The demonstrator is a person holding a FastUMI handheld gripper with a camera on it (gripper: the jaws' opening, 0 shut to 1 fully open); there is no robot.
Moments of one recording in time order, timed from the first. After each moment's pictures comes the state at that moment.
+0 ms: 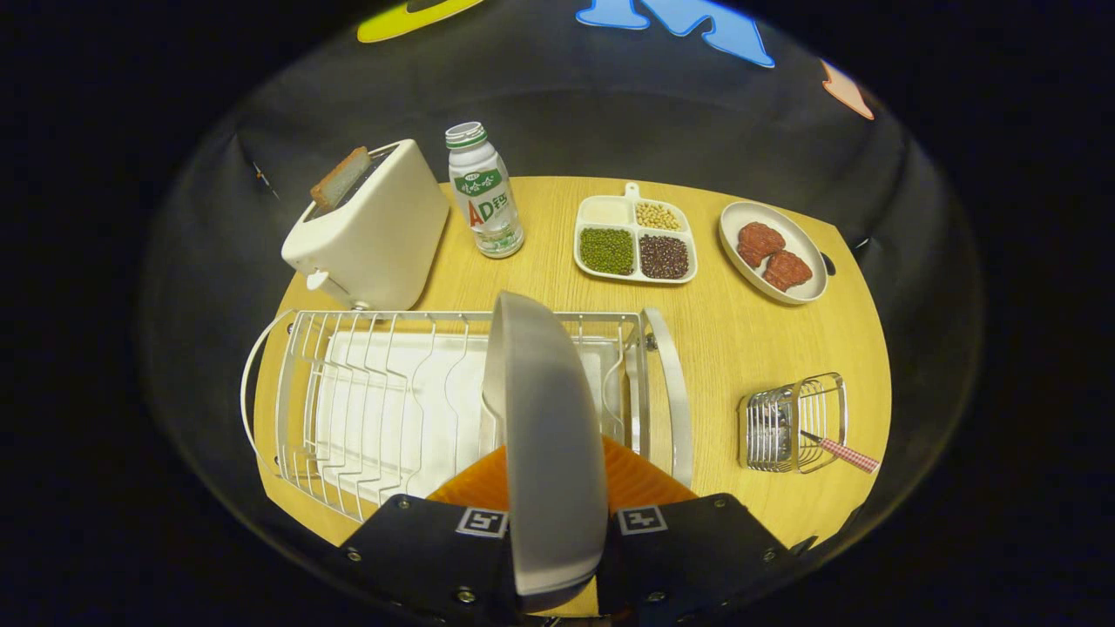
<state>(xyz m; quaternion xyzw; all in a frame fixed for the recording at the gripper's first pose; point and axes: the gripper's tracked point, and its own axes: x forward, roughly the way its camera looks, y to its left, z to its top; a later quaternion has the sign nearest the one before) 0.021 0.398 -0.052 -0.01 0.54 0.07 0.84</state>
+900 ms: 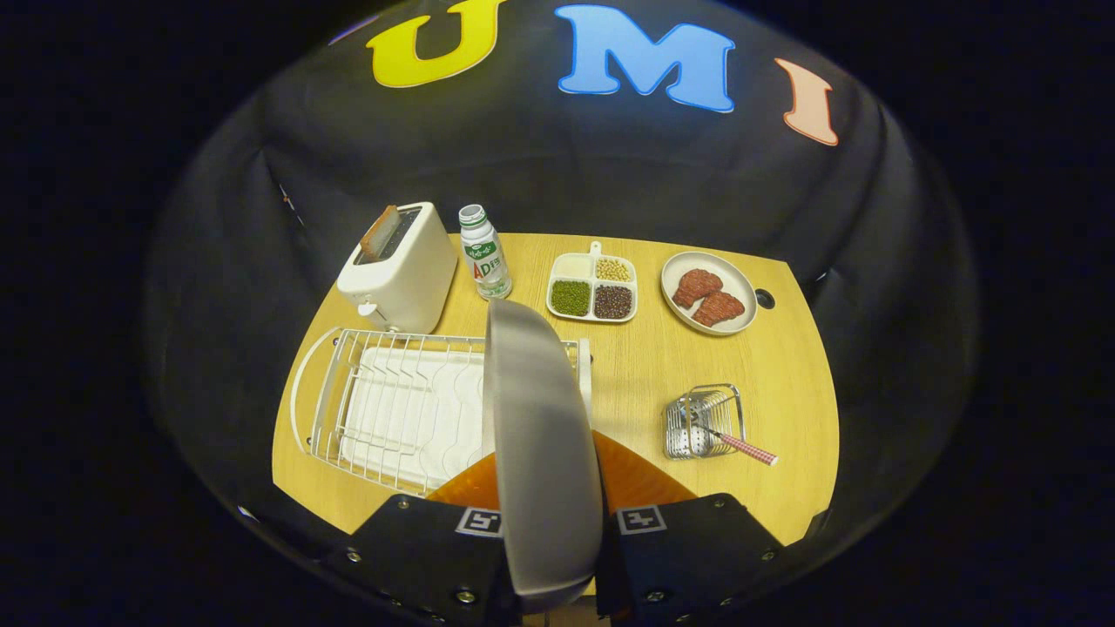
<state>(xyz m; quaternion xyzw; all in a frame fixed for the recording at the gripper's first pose) -0.035 0.322 0.066 0.00 0.48 0.10 0.87</state>
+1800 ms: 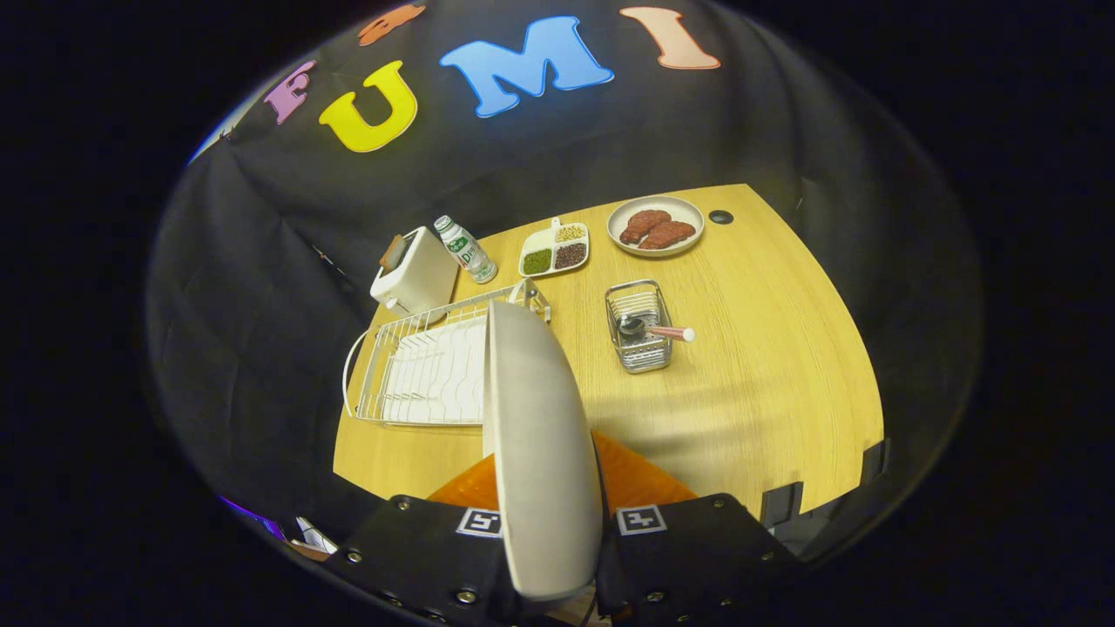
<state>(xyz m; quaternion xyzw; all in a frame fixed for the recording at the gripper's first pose) -0.158 0.186 0.026 0.16 0.47 0.14 0.86</state>
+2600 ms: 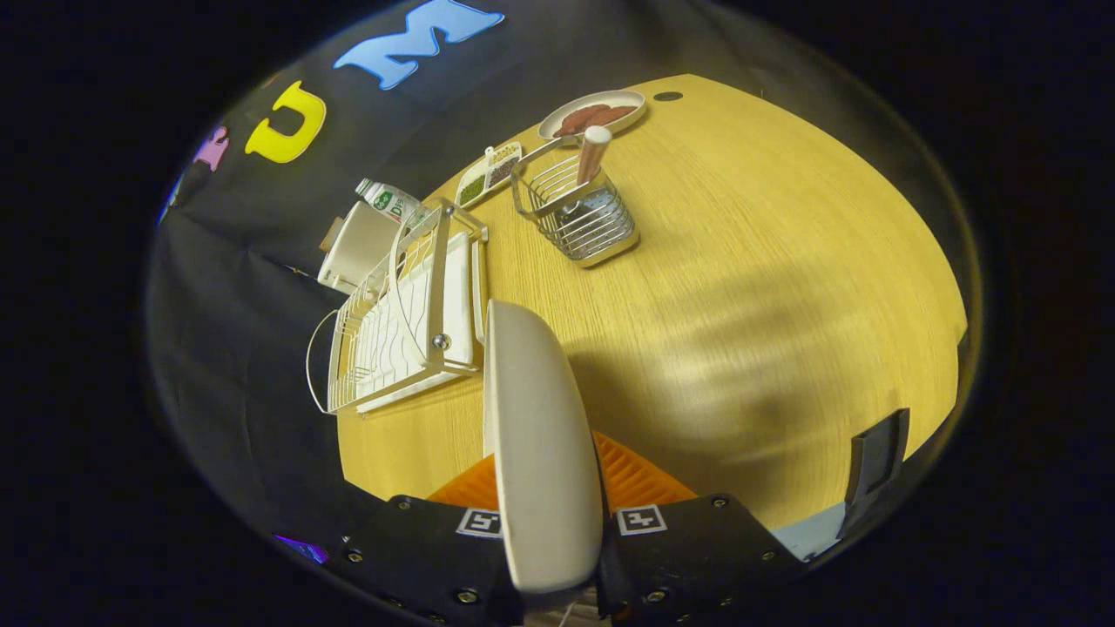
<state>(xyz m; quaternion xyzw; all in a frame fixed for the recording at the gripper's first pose) -0.182 0.205 -0.124 0.26 0.54 0.14 0.79</state>
